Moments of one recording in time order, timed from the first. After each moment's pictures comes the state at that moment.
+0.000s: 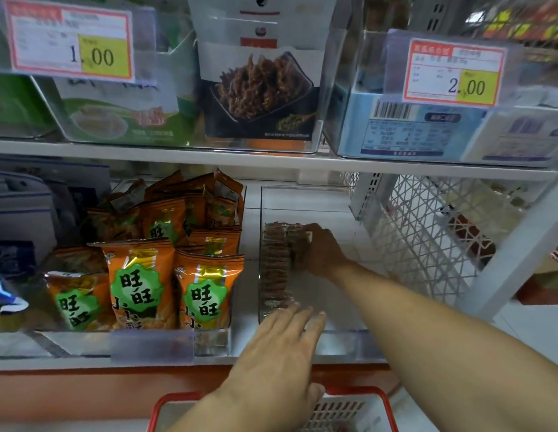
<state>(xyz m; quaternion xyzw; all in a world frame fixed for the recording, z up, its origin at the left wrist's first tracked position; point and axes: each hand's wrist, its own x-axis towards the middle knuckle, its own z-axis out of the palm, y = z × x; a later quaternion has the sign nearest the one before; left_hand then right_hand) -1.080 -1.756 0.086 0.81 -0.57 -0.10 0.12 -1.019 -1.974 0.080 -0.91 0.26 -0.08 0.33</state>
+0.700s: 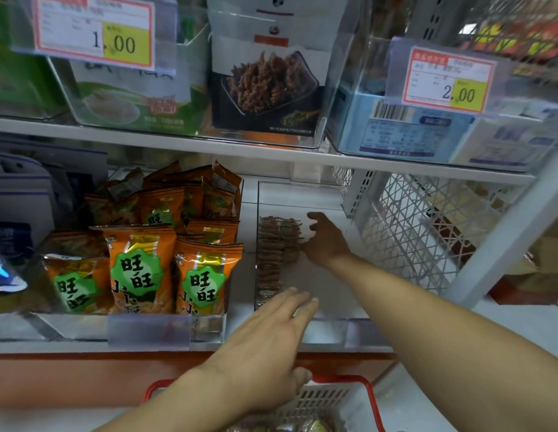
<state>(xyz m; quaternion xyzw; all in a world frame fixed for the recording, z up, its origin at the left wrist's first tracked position) -1.074 -1.745 0.096 0.78 -0.58 -0.12 0.18 -1.032 -1.975 0.092 -0.87 0.31 -0.11 0.36</state>
